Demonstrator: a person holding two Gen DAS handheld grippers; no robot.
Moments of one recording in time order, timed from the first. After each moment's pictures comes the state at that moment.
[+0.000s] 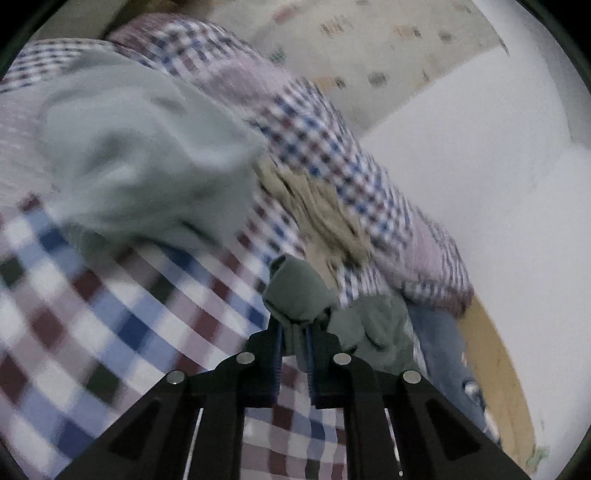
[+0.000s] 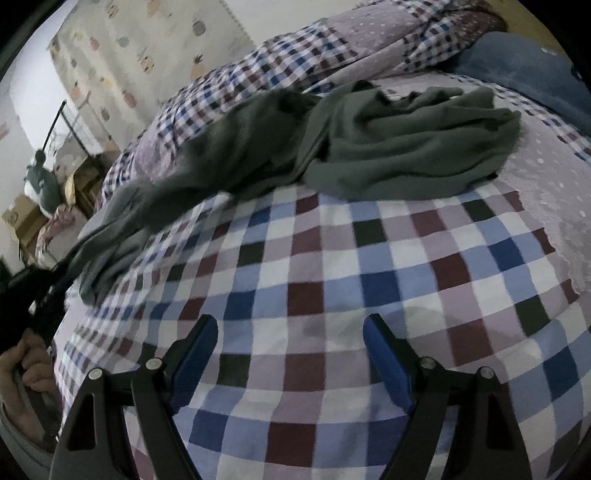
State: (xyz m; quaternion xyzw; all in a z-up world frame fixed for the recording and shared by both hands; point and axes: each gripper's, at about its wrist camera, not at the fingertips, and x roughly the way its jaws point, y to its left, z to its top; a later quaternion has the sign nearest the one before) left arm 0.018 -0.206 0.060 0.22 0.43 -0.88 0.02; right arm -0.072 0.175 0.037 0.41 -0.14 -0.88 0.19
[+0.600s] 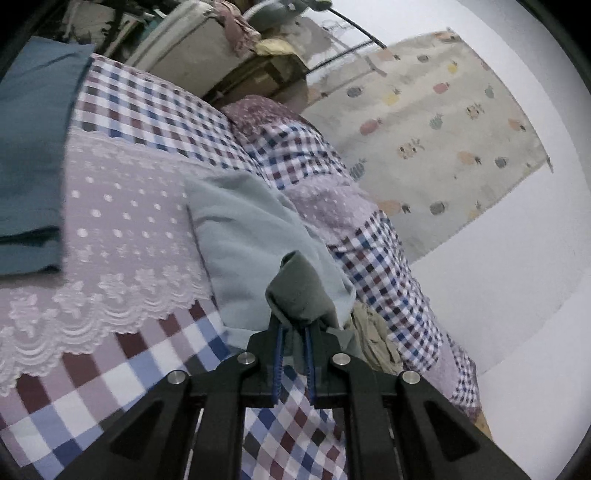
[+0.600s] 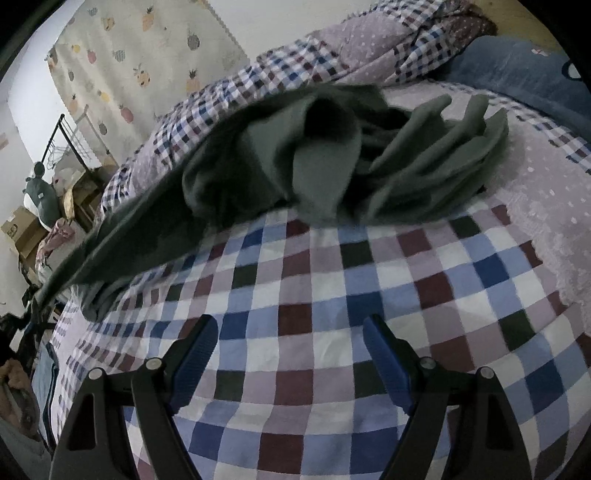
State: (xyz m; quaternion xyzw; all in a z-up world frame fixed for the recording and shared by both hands) left arm 0.127 -0.307 0.083 0.09 0.50 -0.84 0.18; right arm -0.073 0.186 0.047 0.39 -0.15 -0.89 0.18
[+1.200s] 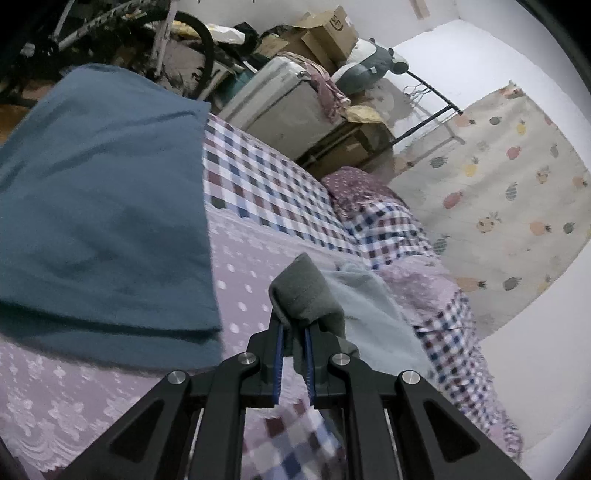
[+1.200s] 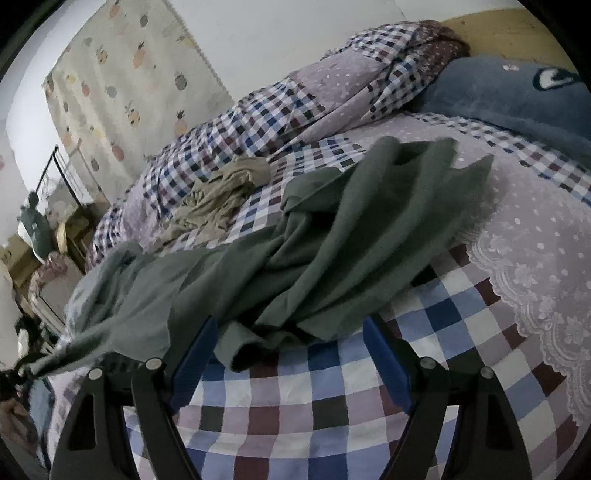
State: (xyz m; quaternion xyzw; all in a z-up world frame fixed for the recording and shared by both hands) left arm 0.195 -0.365 0.065 0.06 0.49 -0.78 0.38; right arm -0.070 0.210 0.065 0.33 -0.16 -0.92 0.15
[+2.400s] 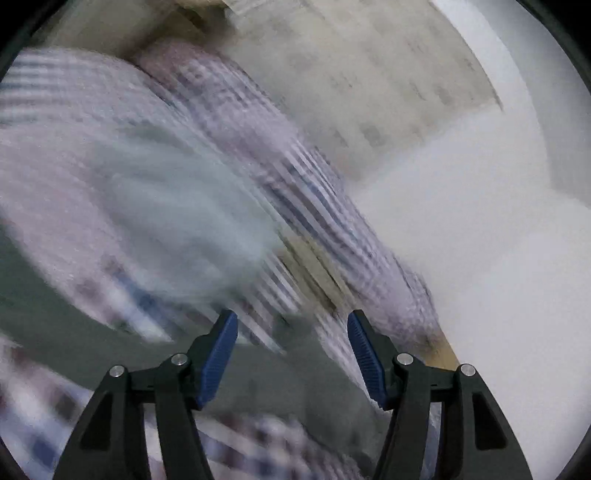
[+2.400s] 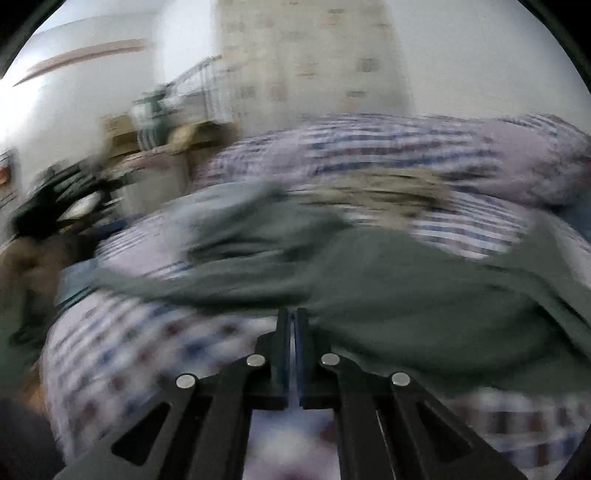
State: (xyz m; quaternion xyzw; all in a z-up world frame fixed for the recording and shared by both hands) left arm 0.086 -0.250 0.090 0.22 0.44 -0.87 -0.07; right arm 0.039 0.037 0.089 0.26 0.07 -0.87 0.42
